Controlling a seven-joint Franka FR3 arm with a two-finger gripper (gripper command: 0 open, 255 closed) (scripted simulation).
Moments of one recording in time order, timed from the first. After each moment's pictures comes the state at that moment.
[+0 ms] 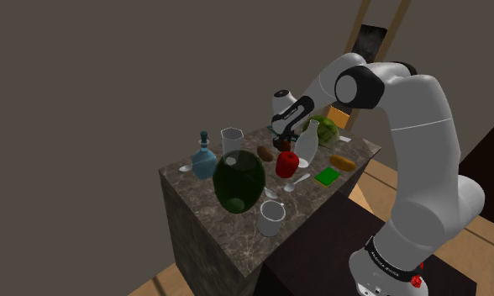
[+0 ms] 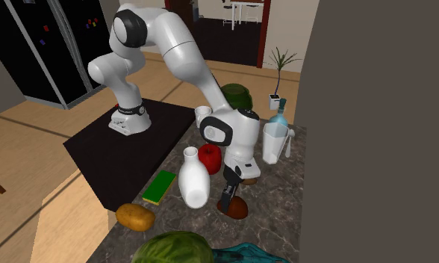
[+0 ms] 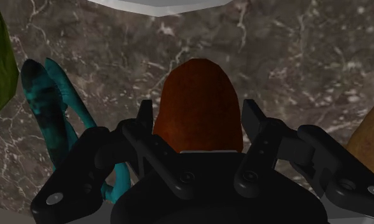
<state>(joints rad) -0.23 0.71 -0.15 -1.75 -0.37 2.48 -0.03</state>
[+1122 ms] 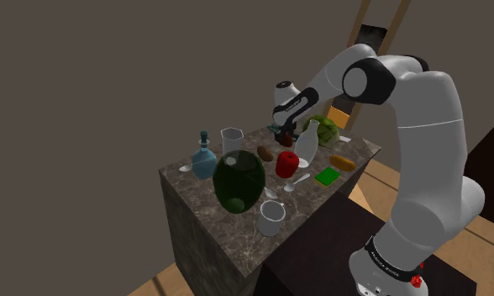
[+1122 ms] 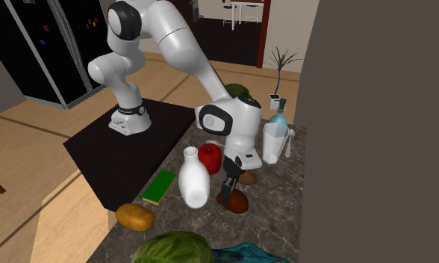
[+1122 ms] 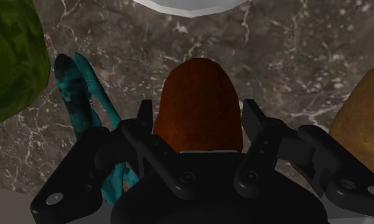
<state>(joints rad) -0.24 0.63 -0.15 -1.77 -0.36 2.42 -0.06</state>
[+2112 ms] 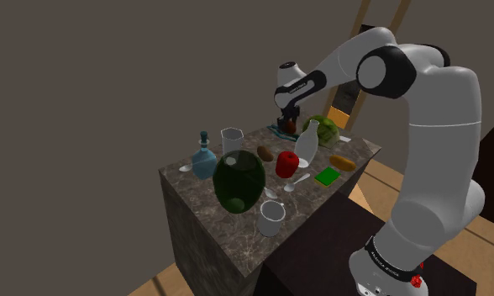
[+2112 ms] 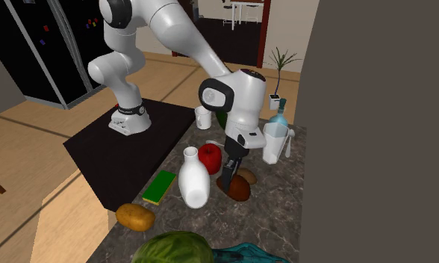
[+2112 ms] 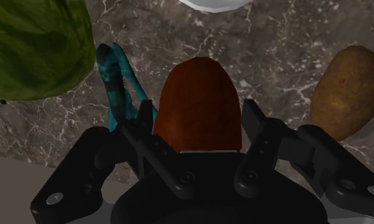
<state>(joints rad) -0.23 0.50 -0.14 -1.75 -0.34 2.28 -0.11</state>
